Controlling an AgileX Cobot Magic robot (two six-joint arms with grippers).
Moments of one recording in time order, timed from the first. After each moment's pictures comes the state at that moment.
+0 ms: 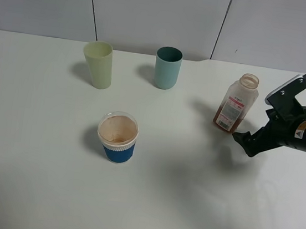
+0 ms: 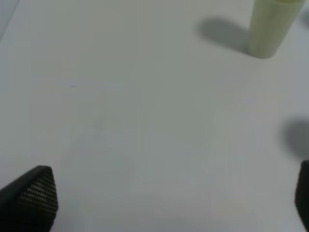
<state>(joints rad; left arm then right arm) 0.01 -0.01 -0.51 0.01 1.06 -0.03 -0.02 1.73 -0.42 -0.46 -0.58 -0.27</state>
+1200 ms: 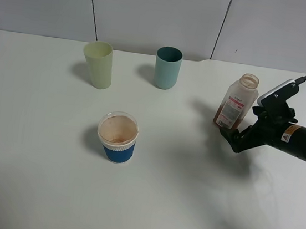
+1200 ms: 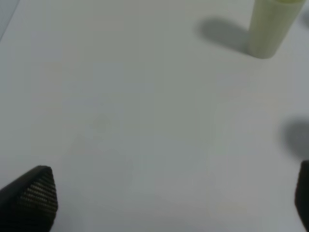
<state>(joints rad) 0.01 -0.01 -0.51 0.01 1.06 -0.03 -0.02 1.92 -0.42 -0.46 -0.89 -0.27</state>
